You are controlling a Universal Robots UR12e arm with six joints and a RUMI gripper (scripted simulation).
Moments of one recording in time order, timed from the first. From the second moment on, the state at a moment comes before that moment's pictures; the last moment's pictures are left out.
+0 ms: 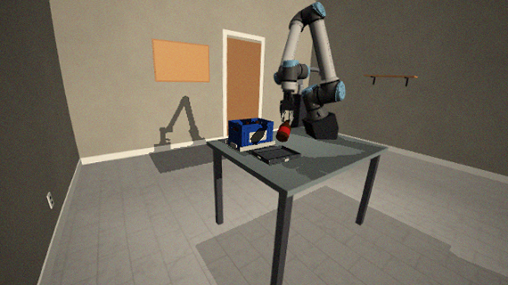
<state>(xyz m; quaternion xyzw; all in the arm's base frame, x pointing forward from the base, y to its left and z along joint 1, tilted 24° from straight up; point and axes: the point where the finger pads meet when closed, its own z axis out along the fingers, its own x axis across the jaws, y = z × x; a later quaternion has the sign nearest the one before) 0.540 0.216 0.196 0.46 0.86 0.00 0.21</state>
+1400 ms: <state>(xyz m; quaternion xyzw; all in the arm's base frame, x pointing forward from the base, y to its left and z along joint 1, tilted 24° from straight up) 0.540 0.216 0.196 0.41 0.89 -0.01 0.21</state>
